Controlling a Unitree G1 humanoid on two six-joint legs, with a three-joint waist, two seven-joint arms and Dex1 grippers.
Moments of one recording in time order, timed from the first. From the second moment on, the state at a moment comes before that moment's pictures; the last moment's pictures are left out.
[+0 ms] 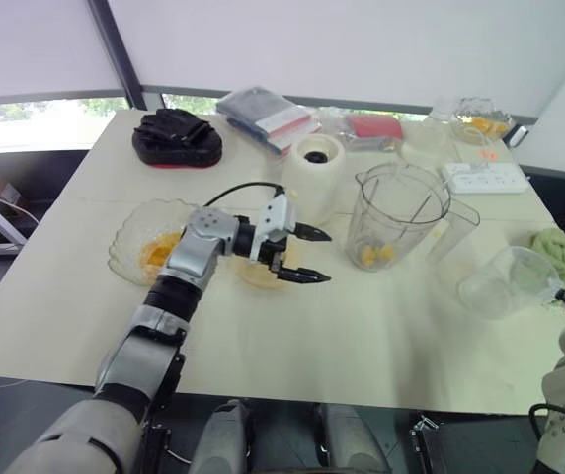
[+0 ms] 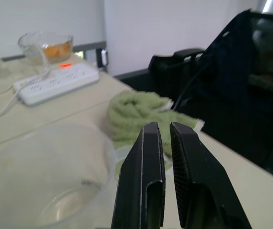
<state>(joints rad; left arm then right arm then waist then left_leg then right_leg) -0.82 0.25 -0.22 0.53 -0.19 0.02 -1.40 0.09 -0.20 -0.72 -0.46 0.33 0.51 -0.22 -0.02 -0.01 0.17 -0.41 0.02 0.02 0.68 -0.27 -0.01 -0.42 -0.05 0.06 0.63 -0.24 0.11</state>
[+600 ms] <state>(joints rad) -0.75 0.30 -0.22 0.42 -0.19 0.06 -1.37 0.15 -0.28 -0.72 -0.10 0.39 0.31 0.05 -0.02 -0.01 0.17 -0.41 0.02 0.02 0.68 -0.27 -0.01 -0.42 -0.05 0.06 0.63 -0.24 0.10</state>
